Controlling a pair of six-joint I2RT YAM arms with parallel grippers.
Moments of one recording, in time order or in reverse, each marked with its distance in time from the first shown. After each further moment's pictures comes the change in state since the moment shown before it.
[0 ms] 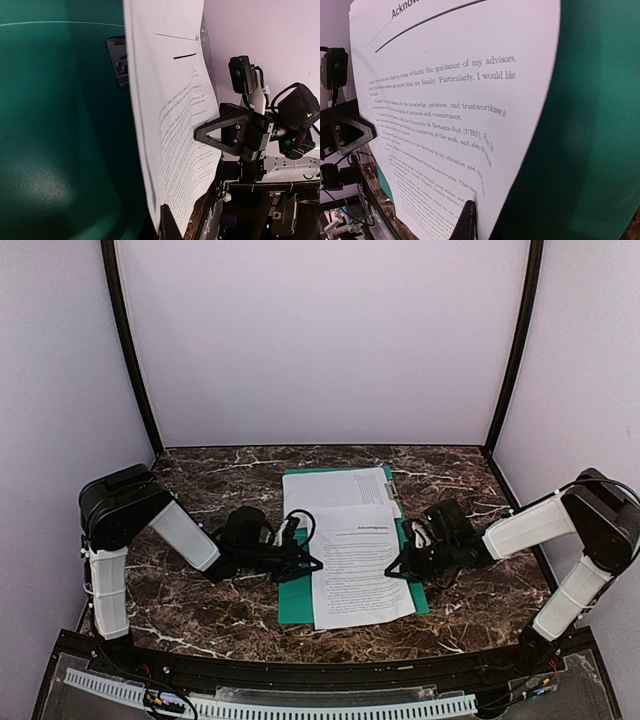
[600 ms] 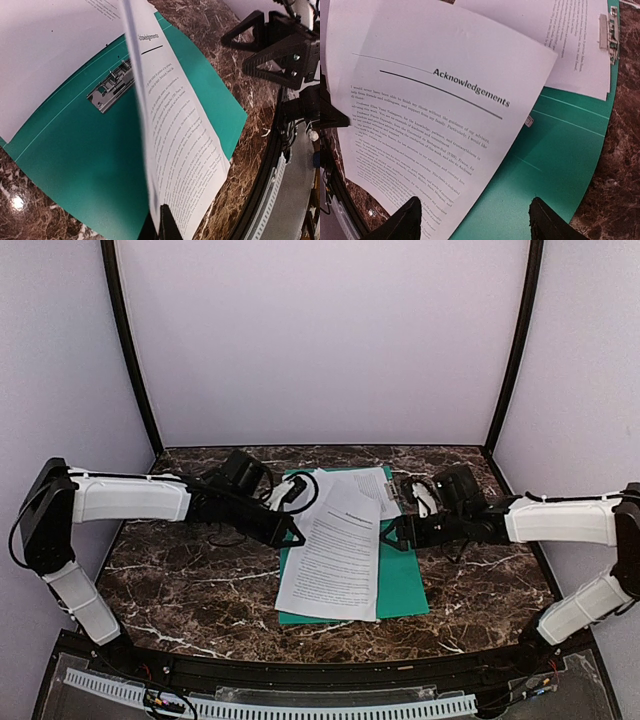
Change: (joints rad) left arm -0.004 -0.369 0.304 -1.021 -0.188 0.762; right arm 0.016 -0.207 0.147 -0.236 0.172 -0.356
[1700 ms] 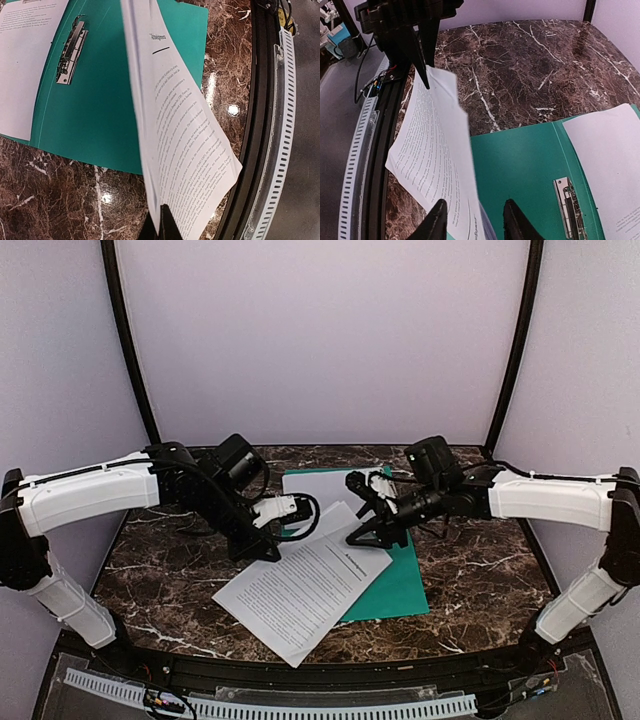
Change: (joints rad) left arm -0.144 -0.162 0.225 -0.668 -0.167 0.609; right arm 0.114 0.093 0.297 -0.144 -0.425 -0.767
